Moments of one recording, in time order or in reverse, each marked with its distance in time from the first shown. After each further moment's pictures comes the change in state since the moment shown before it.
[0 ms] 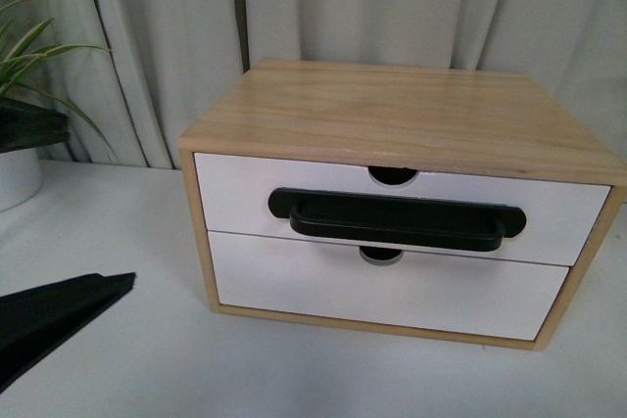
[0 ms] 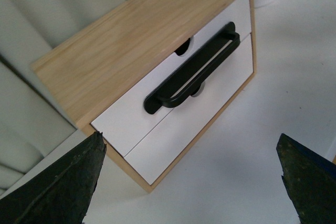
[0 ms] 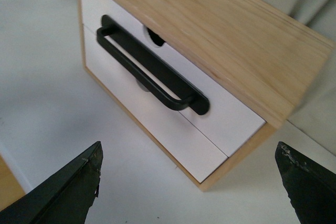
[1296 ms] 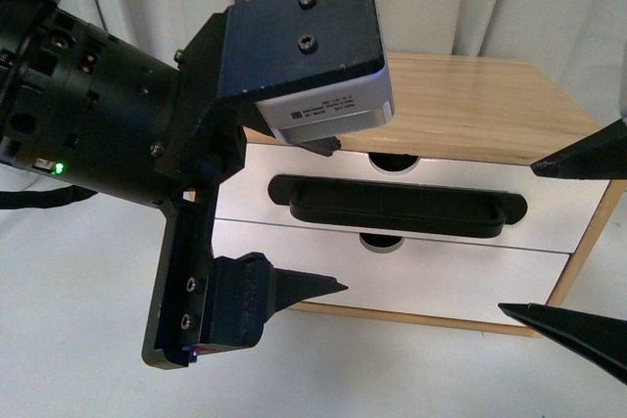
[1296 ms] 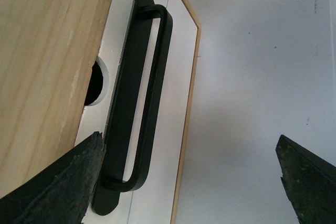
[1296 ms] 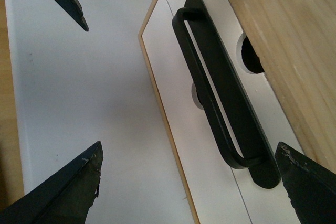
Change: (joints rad) left arm -0.264 0.544 0.593 -0.494 -0.114 0.543; right arm 0.196 0.417 0.239 -0.074 -0.006 -0.406
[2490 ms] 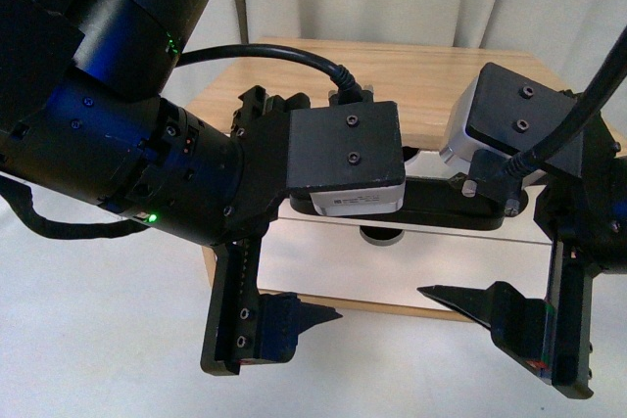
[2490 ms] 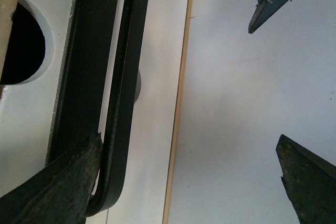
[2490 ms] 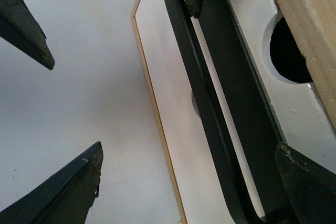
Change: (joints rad) left arm -0.027 0.182 0.072 0.002 -0.108 0.045; right arm 0.084 0.315 0.154 0.097 0.098 -0.005
